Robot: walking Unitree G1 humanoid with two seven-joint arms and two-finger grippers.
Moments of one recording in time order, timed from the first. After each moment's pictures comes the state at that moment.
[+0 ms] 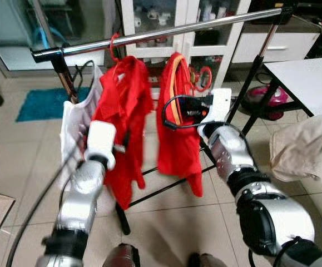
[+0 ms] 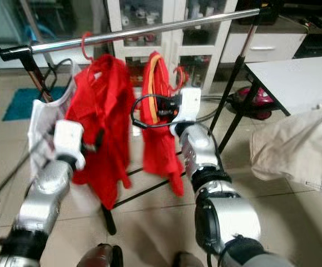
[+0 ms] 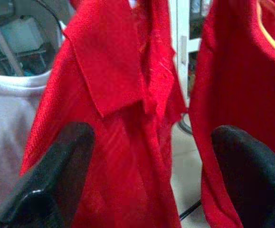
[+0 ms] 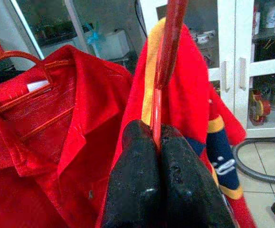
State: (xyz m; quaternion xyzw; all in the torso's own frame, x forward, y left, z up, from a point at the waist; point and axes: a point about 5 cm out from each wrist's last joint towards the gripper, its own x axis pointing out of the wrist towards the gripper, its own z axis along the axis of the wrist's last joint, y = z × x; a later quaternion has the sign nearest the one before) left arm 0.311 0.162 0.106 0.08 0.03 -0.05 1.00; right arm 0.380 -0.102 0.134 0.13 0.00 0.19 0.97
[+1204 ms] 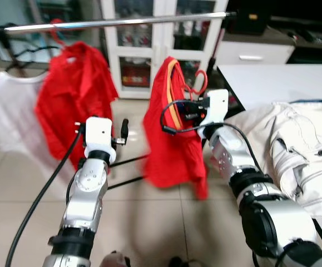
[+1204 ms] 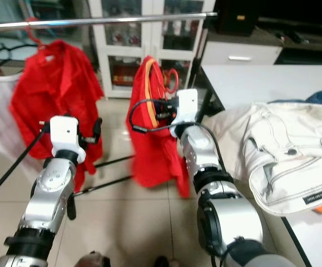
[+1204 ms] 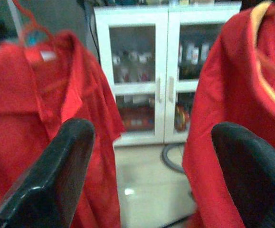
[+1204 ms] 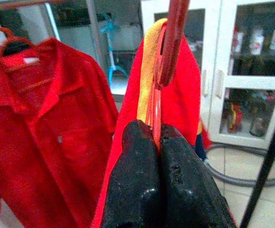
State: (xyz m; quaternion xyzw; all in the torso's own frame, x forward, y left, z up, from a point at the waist) left arm 0.309 0.156 0.123 0.06 -0.05 -0.01 1.00; right arm 0.381 -0.099 0.138 0.08 0.00 0.22 0.97
